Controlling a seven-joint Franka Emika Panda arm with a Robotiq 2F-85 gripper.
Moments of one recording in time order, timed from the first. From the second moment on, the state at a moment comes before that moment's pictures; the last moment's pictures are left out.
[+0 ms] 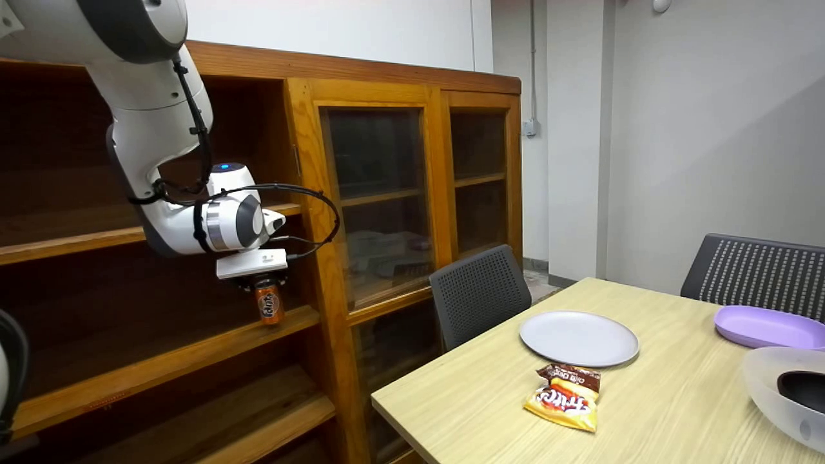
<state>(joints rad) 0.19 0.50 0.23 -2.01 -0.14 2.94 -0.18</state>
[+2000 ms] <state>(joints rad) 0.18 0.65 0.25 -1.86 -0.14 2.93 -0.22</state>
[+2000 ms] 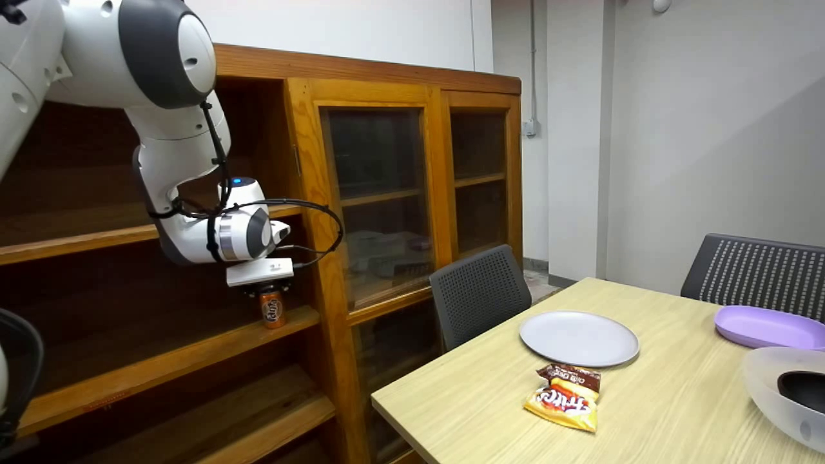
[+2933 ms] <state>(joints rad) 0.18 0.65 0.25 -1.84 -0.14 2.93 -0.22</state>
